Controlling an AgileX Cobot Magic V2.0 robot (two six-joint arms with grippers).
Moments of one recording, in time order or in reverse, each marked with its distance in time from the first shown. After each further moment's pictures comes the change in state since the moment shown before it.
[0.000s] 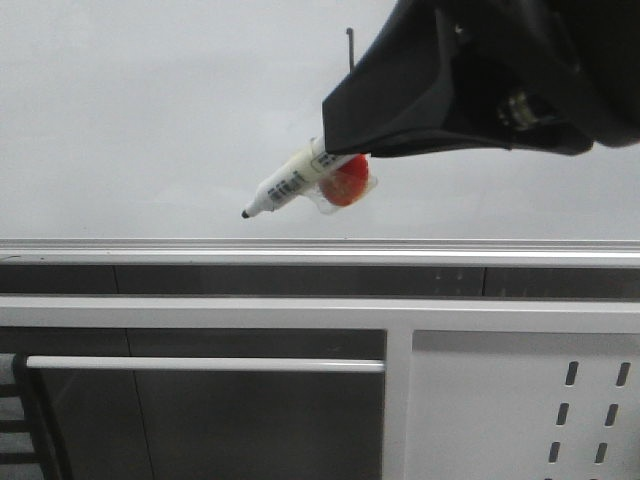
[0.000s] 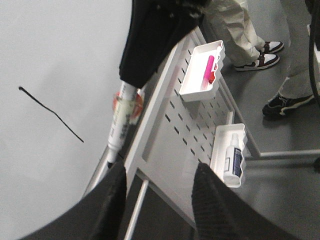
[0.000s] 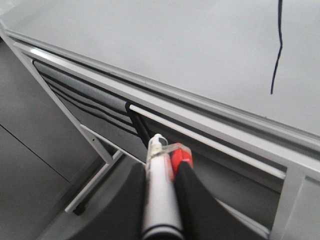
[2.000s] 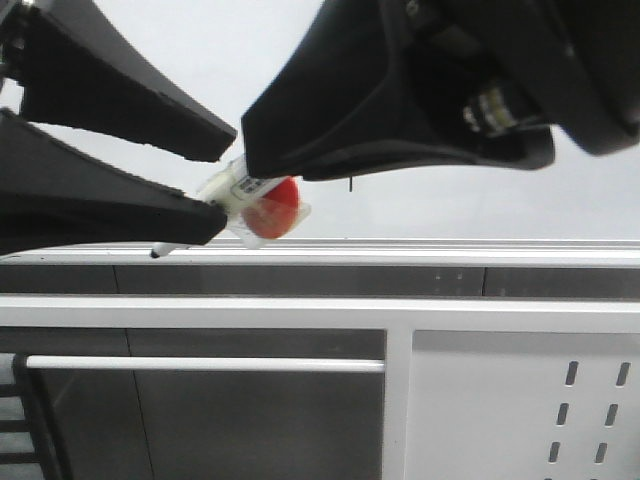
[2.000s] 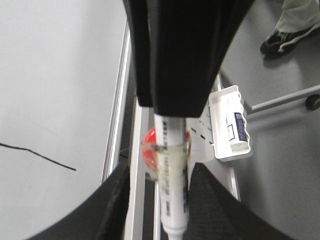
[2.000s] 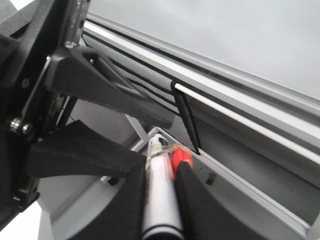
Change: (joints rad) left arm -0.120 0.452 -0.249 0.012 0.090 0.262; right arm 0.000 0.000 -0.027 0.136 0.162 -0.172
